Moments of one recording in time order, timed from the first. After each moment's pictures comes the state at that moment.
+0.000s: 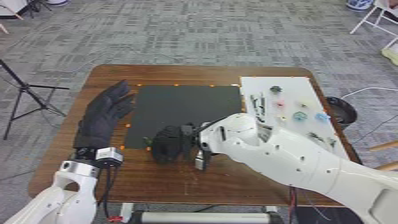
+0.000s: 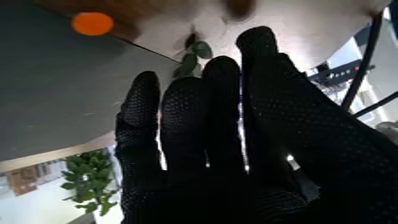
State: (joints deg) left arm 115.4 -44.9 -82.7 -116.7 38.9 9.7 26.3; right arm -44.2 -61.0 16.9 -89.3 -112.4 -19.2 -14.5
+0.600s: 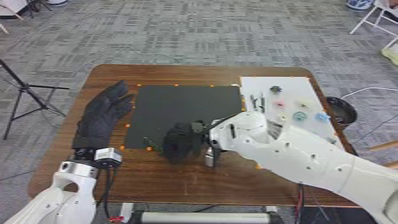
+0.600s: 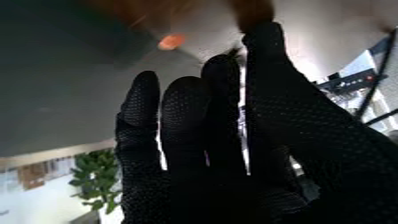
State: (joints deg) left arm 115.8 -44.9 -82.9 -116.7 38.8 9.9 26.7; right arm -42.4 -58.3 15.8 -88.7 -113.0 -18.0 -14.8
